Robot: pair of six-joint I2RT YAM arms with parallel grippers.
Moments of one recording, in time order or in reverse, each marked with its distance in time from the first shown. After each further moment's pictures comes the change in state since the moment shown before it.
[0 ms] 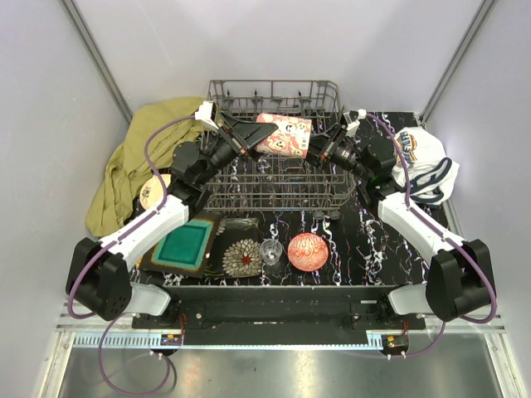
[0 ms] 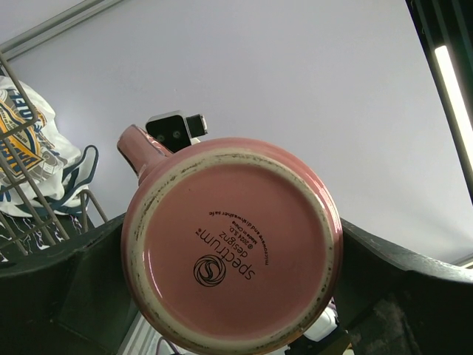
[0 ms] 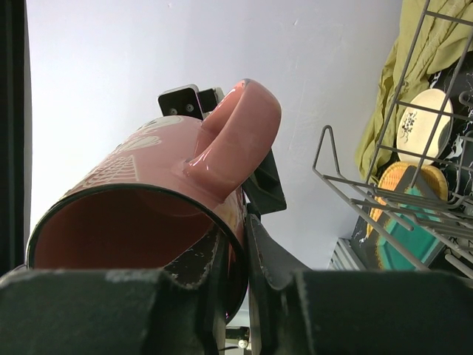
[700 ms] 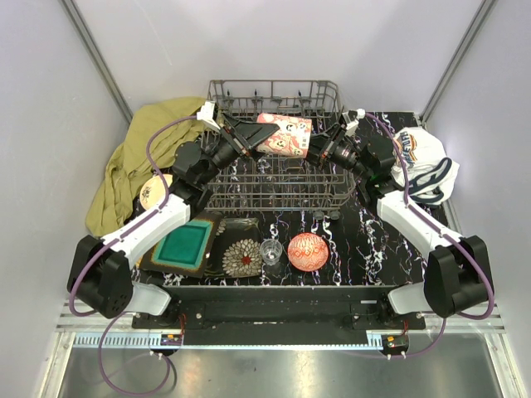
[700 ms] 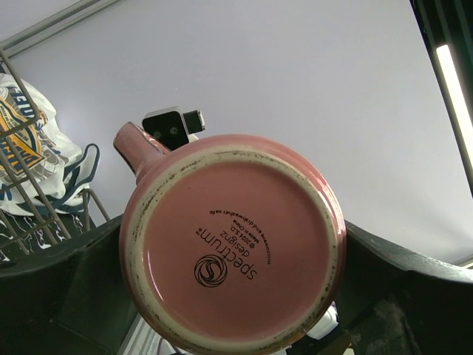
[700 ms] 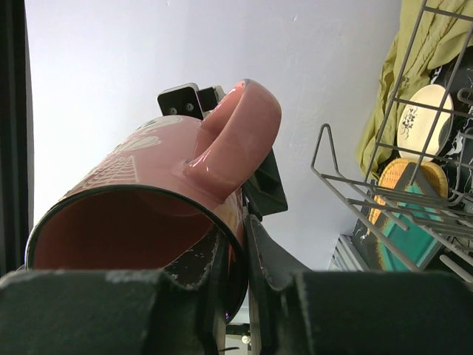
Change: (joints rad) left arm -0.005 0.015 0.000 0.011 0.000 0.000; right arm -0.006 0.023 0.004 0.021 -0.026 0.015
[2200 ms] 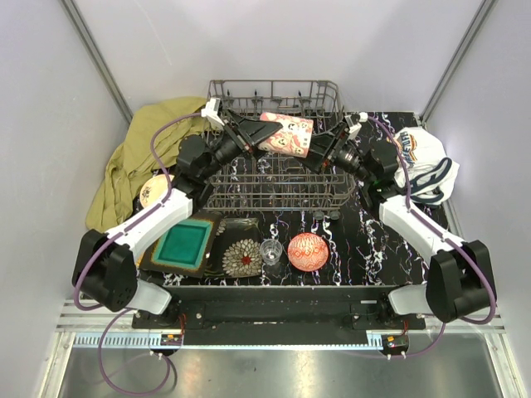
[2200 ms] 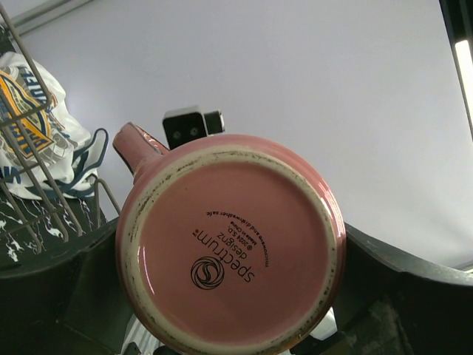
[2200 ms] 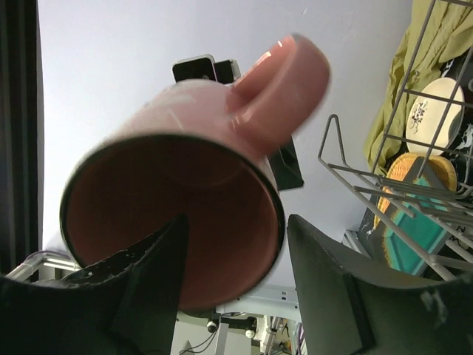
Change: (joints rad) left arm 0.011 0.044 0.045 -0.053 0.037 -0.004; right arm -0.011 -0.021 -0.040 0.053 -0.023 0.026
